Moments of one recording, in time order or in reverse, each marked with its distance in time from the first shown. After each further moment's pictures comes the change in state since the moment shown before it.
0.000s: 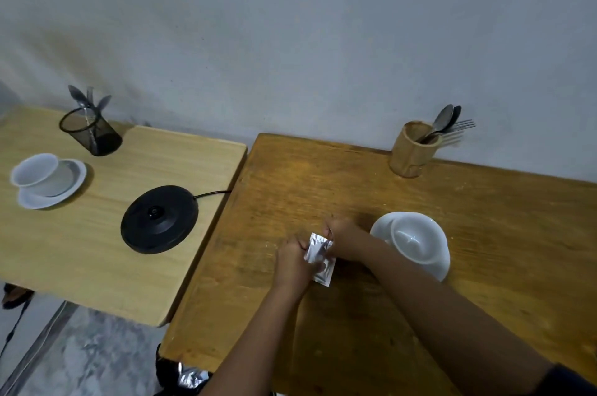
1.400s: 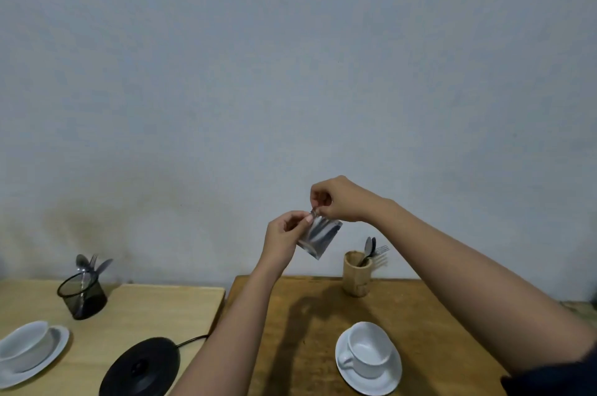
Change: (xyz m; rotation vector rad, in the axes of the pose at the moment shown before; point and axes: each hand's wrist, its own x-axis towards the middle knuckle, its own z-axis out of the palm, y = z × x) left_hand -0.065 0.232 -0.134 -0.634 -0.028 0.742; right_hand -0.185 -0.084 -0.281 -0.036 0.620 -0.272
